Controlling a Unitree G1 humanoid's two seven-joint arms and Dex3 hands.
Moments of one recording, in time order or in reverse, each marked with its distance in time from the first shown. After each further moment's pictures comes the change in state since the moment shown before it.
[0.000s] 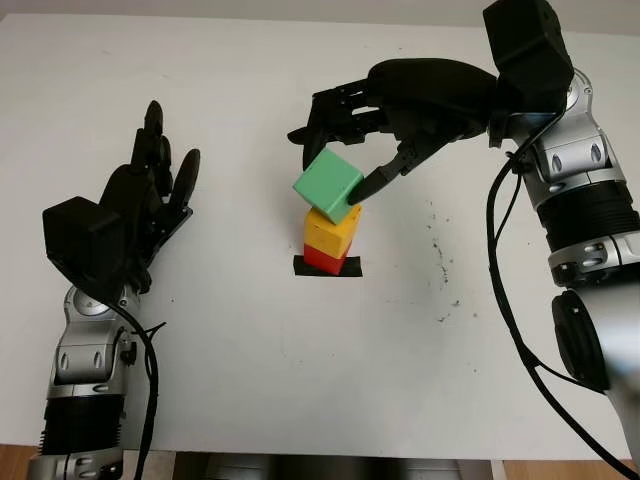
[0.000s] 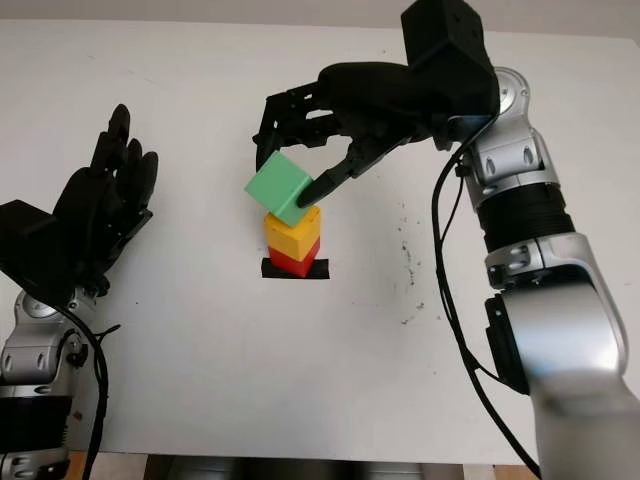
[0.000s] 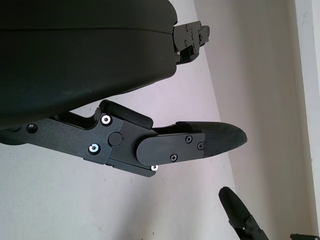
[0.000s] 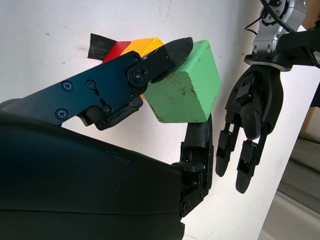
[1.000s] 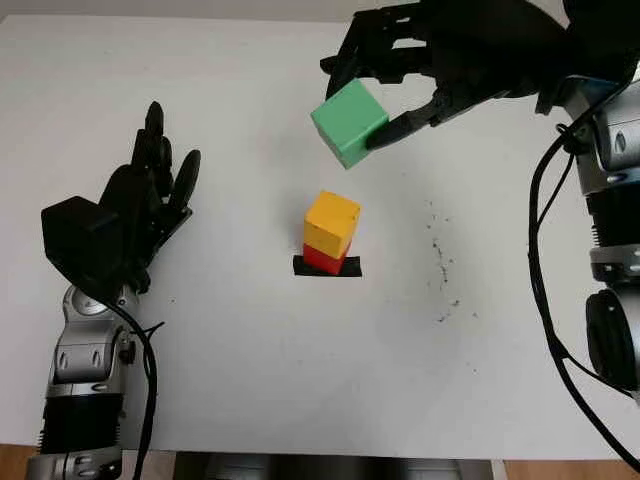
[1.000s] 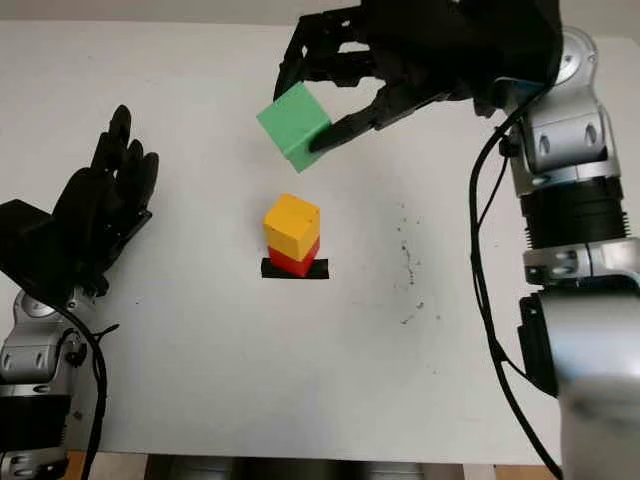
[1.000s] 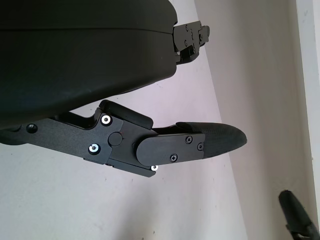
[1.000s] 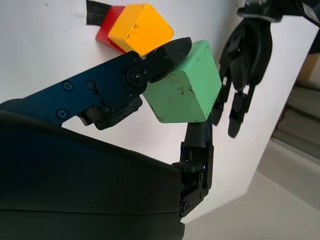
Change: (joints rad) left arm -0.003 0.004 0.004 0.008 -0.005 0.000 -0.010; right arm 0.022 -0.087 -0.041 -0.194 0.021 0.119 -0.125
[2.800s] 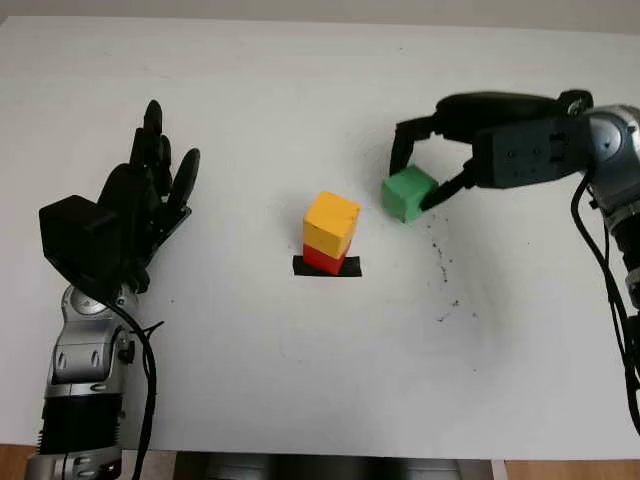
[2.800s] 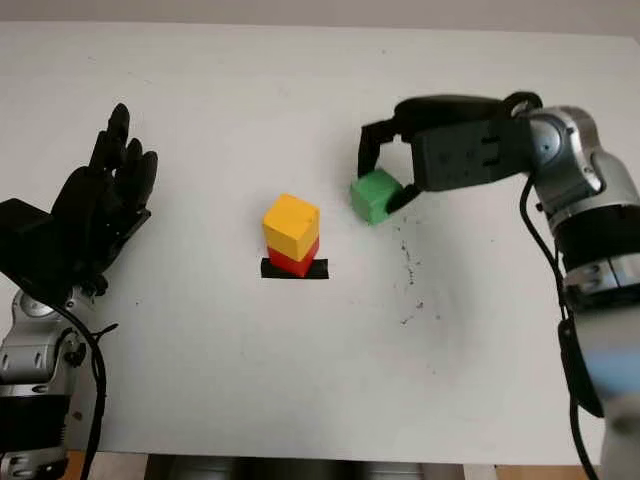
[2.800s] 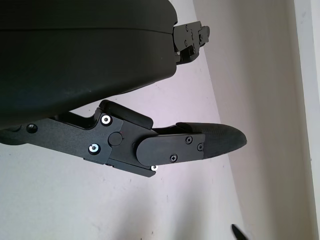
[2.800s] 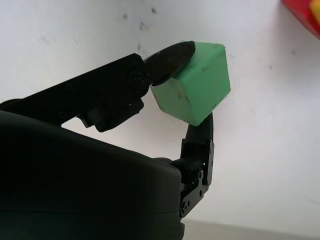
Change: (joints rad) left arm 0.000 0.000 0.003 -0.009 -0.002 0.008 0.000; right arm 0.026 -0.162 0.170 0.242 -0.462 -0.534 -0.329
